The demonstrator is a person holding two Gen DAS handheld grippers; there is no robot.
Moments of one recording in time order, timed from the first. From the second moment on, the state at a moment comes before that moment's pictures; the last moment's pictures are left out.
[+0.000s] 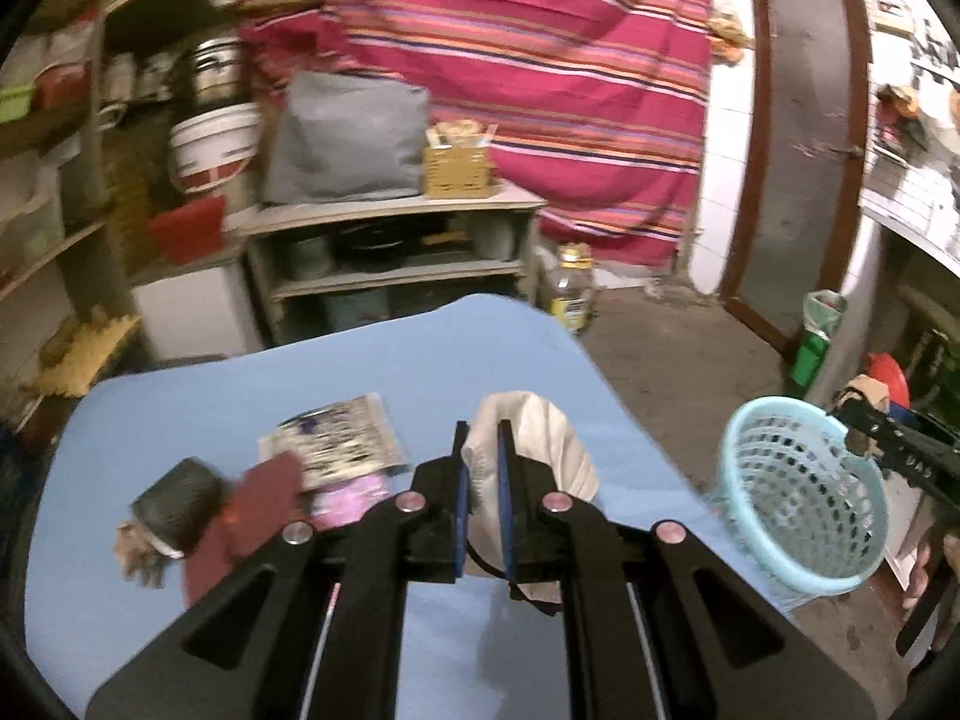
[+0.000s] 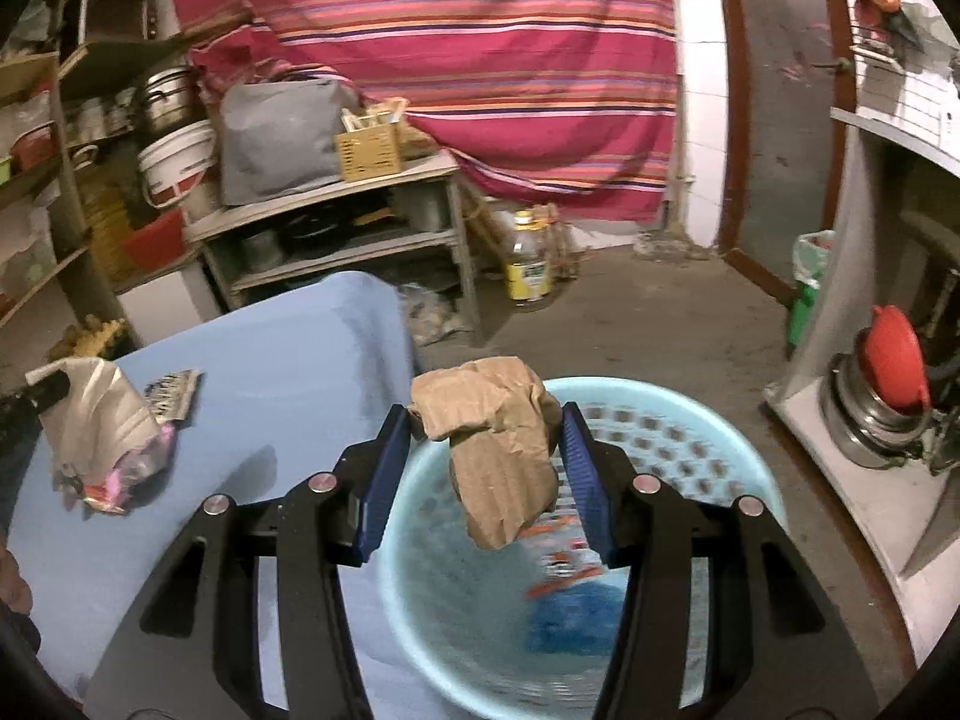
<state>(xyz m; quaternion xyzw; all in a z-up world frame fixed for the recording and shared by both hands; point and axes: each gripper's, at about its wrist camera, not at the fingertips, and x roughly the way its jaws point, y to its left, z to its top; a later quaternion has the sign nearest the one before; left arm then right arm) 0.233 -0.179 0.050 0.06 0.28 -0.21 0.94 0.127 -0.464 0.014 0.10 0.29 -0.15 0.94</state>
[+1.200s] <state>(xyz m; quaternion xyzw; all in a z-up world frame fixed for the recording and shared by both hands) 0.207 -0.387 0.011 0.08 0.32 -0.34 0.88 0.071 -0.563 -0.008 0.14 0.31 -0.21 0.92</state>
